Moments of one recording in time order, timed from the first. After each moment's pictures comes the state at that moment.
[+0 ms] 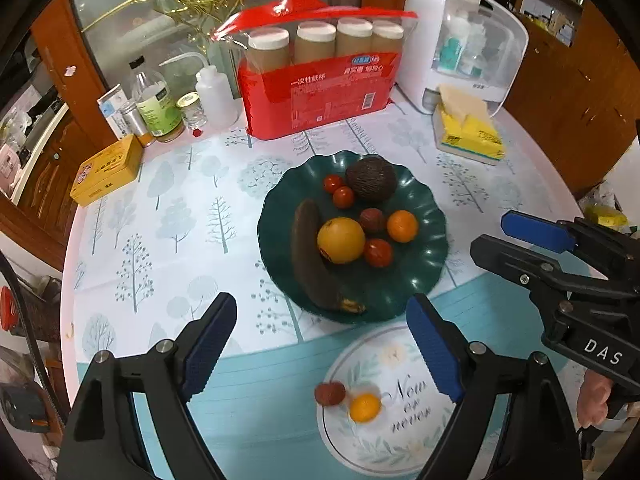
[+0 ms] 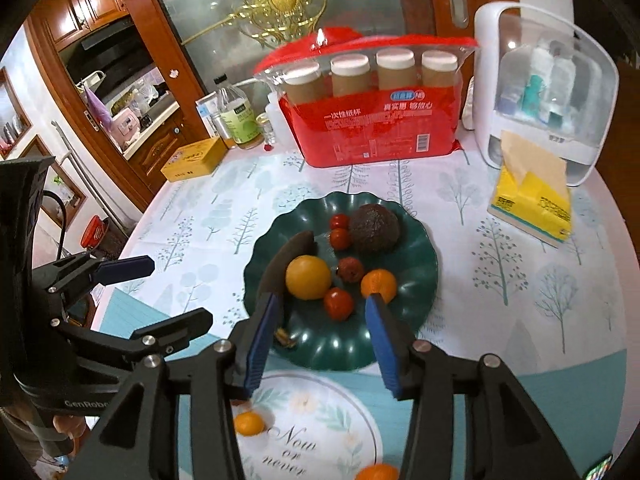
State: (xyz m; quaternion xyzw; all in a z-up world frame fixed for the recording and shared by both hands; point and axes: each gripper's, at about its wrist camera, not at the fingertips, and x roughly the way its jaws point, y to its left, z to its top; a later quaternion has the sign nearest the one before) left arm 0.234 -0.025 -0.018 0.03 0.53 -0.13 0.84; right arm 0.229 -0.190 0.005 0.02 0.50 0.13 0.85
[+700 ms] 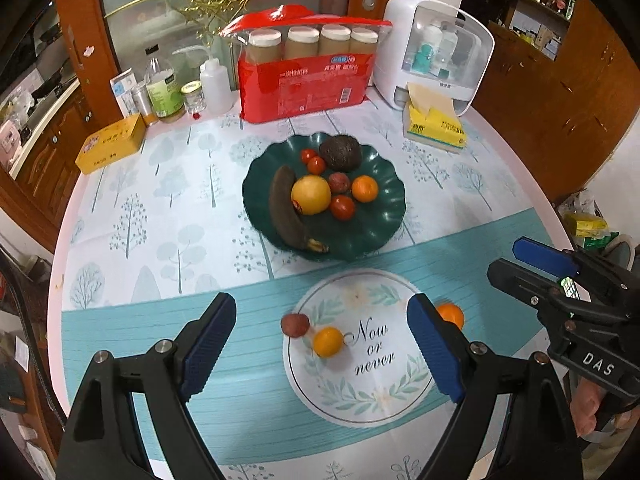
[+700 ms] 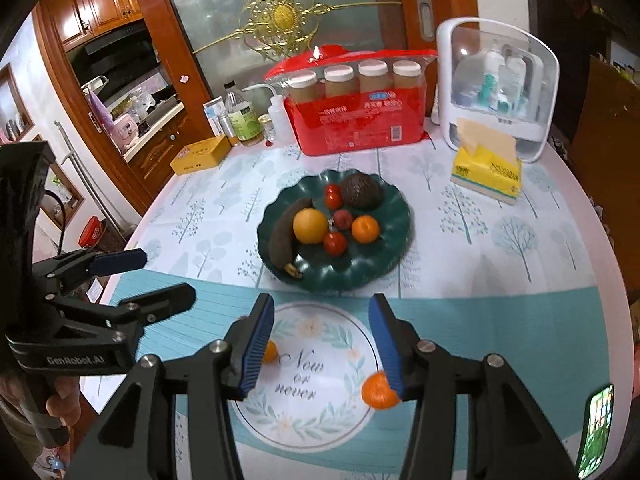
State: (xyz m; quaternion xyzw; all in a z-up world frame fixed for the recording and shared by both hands) left arm 0.143 -0.017 -0.007 0.00 0.52 -0.15 0.84; right arm 0.123 -0.204 0.026 0.02 0.49 0.10 0.87
